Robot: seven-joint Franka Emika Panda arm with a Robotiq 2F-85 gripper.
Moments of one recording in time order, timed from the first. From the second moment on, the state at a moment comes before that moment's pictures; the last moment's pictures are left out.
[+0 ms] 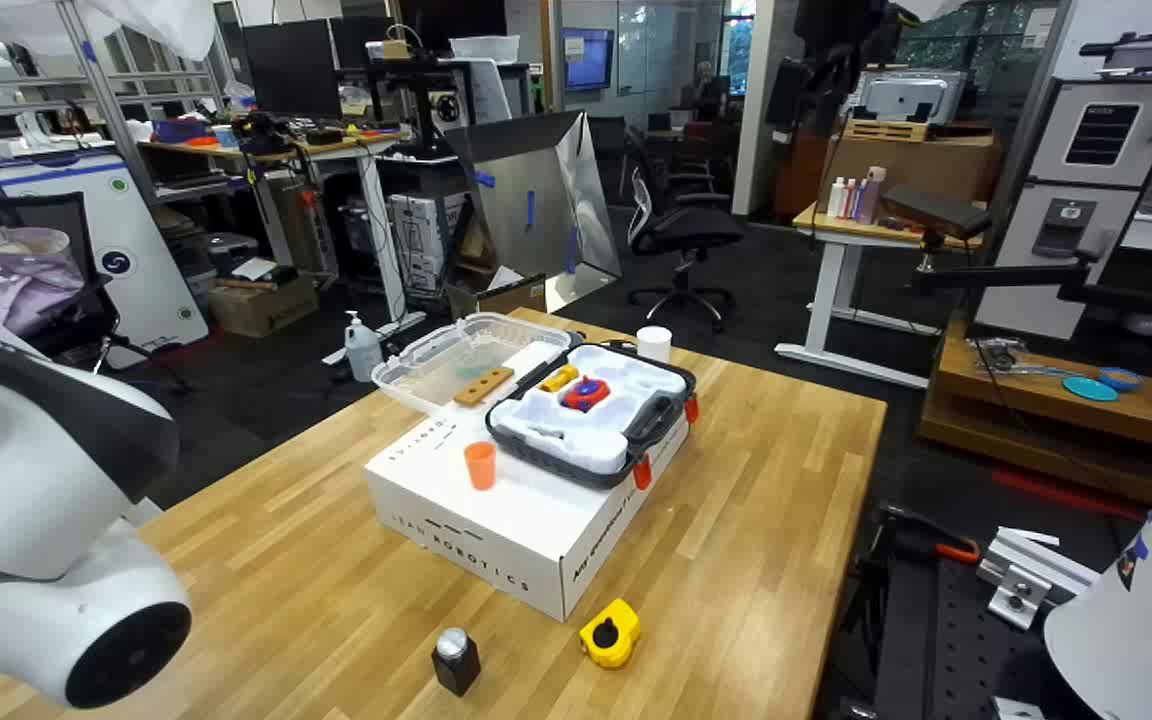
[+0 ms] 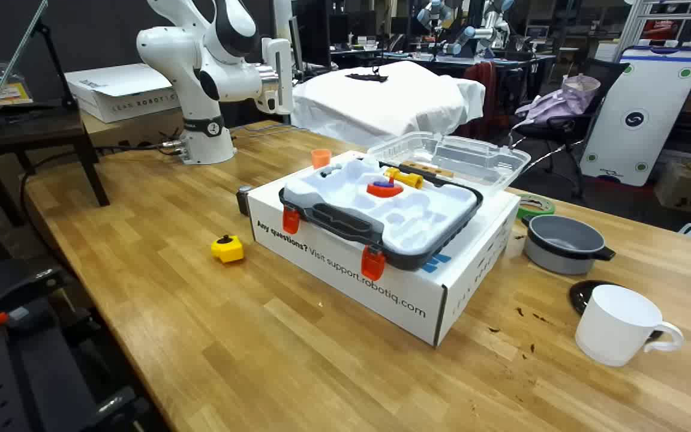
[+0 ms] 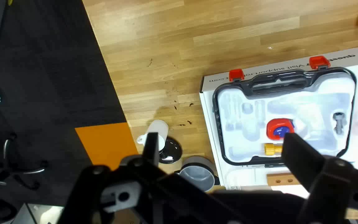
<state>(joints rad) -0.22 -0.57 -0.17 -2.43 -0.28 2.07 -0.07</state>
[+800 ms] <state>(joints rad) -0.21 -0.57 -0.17 -2.43 -0.28 2.10 -0.08</state>
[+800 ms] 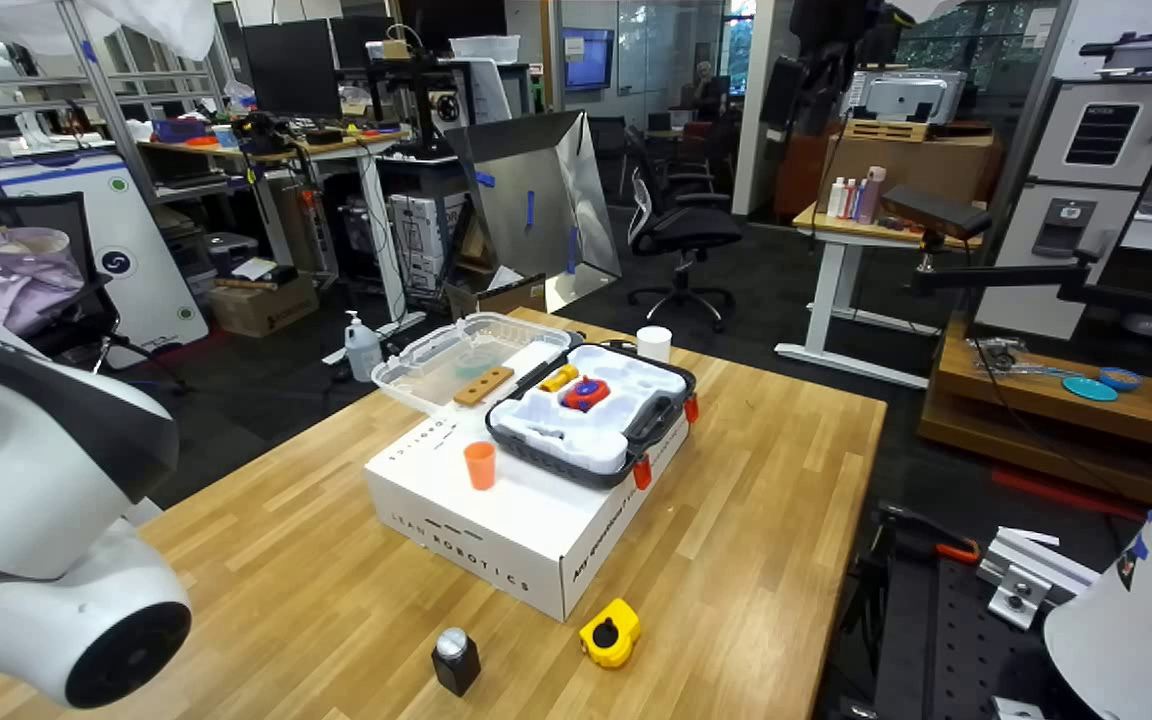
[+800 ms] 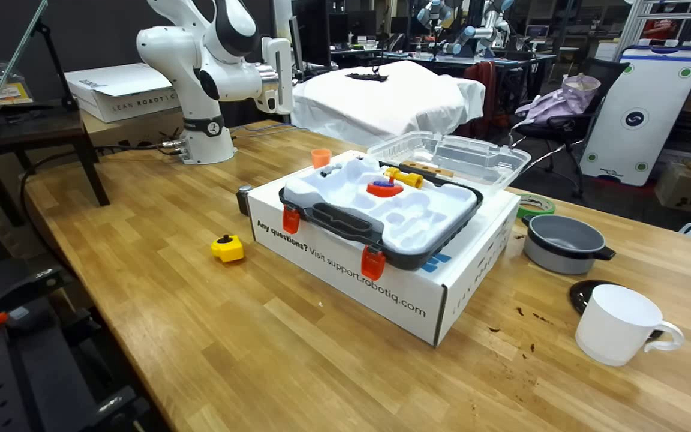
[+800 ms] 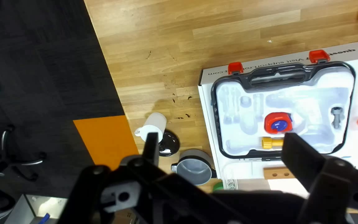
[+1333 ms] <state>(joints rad) -0.15 -0.54 -0.17 -2.46 -0.27 2.20 -0.12</state>
